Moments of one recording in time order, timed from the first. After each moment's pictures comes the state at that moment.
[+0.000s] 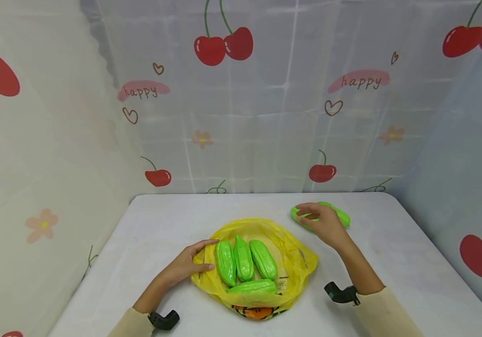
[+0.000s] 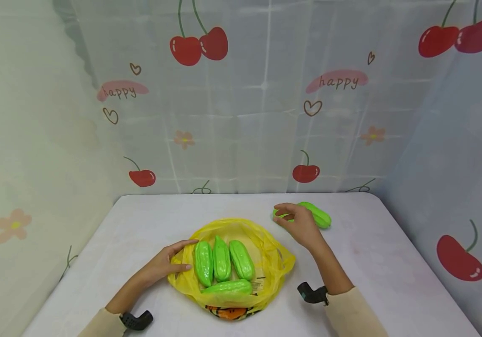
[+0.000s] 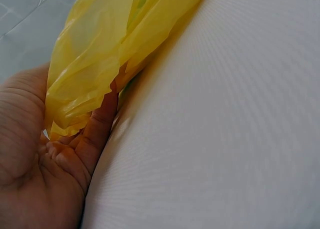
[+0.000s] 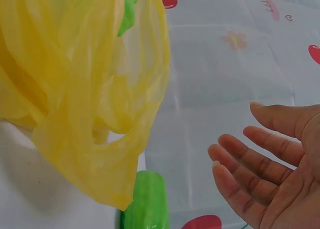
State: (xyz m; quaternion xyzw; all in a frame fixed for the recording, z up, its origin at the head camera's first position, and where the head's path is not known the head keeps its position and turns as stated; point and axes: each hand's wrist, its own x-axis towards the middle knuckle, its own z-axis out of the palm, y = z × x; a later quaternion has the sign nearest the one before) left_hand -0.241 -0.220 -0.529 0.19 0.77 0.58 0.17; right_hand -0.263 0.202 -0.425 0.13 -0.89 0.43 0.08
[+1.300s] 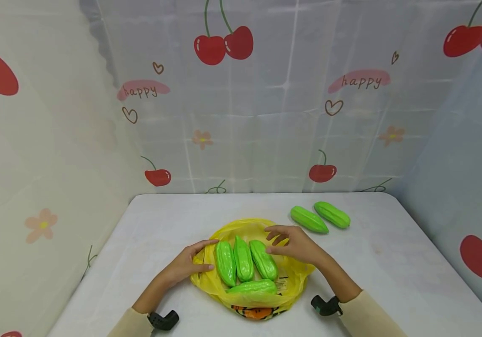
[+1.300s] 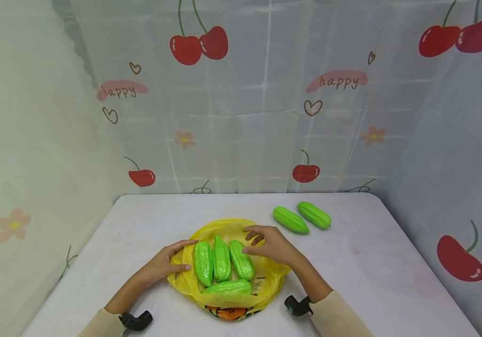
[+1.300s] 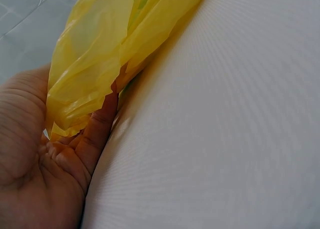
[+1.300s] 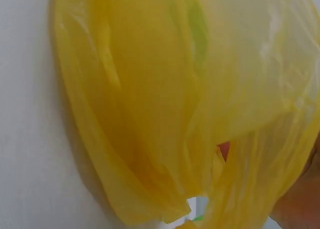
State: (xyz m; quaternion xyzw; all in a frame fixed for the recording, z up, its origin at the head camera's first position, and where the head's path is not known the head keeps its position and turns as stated) left_hand -0.240 -0.220 -0.529 0.20 0.77 0.58 0.16; right_hand -0.258 0.155 -0.468 0.31 -0.84 0.44 -0.07
